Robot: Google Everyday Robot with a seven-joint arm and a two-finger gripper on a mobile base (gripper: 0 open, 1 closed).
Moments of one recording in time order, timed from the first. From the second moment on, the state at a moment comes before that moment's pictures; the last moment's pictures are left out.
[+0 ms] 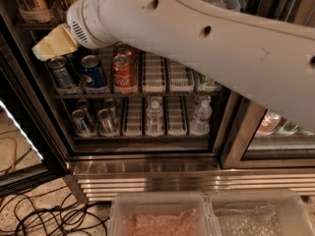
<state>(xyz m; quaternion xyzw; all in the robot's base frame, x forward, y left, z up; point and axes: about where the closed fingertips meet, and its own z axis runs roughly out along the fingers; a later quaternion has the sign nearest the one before) 0.585 0.163 1.036 -0.39 0.74 0.15 0.53</state>
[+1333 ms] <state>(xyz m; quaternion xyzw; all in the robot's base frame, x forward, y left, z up) 0.599 0.173 1.052 -0.35 0.74 0.10 0.57</state>
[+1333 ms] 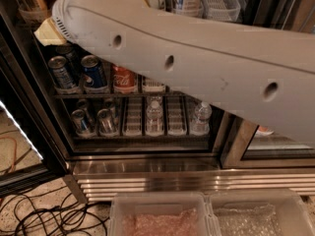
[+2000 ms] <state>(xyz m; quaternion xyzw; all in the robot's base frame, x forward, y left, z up) 0.614 0.174 1.052 -0.30 0.76 0.08 0.58</state>
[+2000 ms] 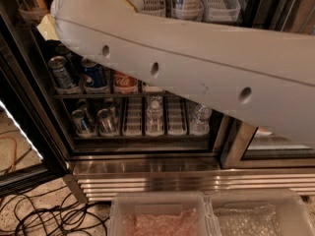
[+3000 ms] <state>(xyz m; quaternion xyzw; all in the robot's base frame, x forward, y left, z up) 0.647 0.168 1.071 -0.26 0.75 0.07 0.60</state>
